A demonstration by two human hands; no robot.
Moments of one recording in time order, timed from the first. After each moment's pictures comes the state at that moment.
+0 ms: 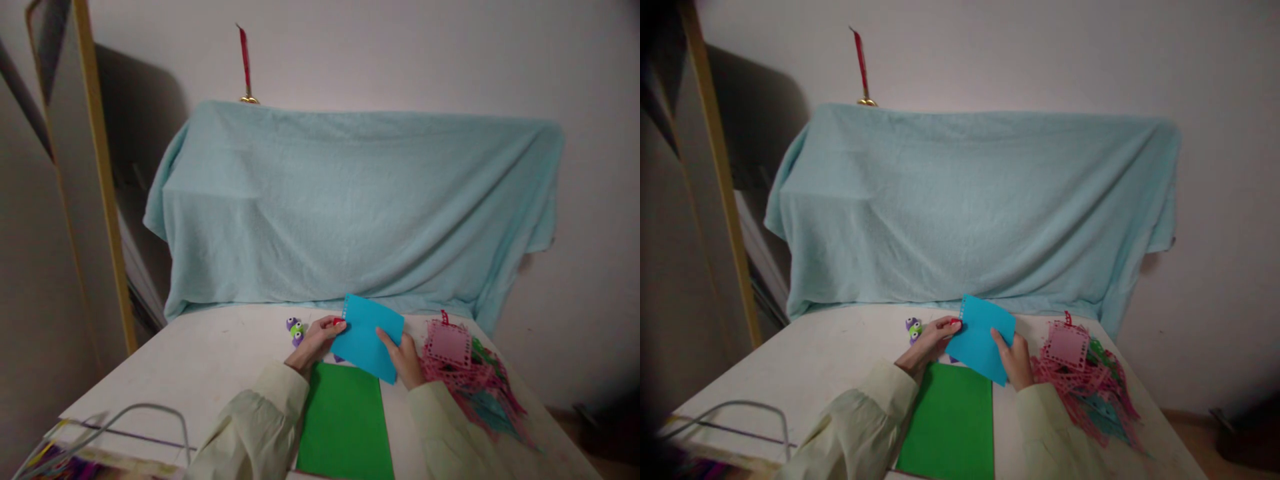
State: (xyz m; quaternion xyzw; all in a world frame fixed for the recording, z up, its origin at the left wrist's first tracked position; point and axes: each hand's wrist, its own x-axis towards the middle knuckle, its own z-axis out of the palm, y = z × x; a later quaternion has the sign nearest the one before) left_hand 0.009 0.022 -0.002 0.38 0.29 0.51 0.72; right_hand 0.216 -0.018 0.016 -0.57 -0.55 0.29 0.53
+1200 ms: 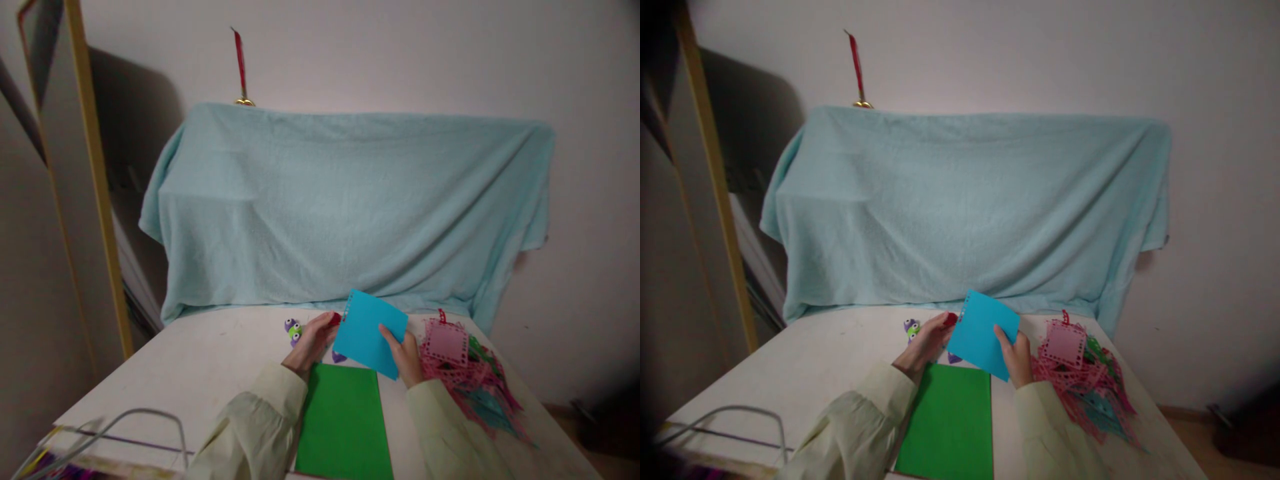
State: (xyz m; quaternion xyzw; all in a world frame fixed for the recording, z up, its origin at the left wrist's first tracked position) left_hand 0.002 0.024 0.001 0.34 0.22 0.52 0.75; right_hand 0.220 -0.014 0.015 -0.55 -0.52 0.30 0.58
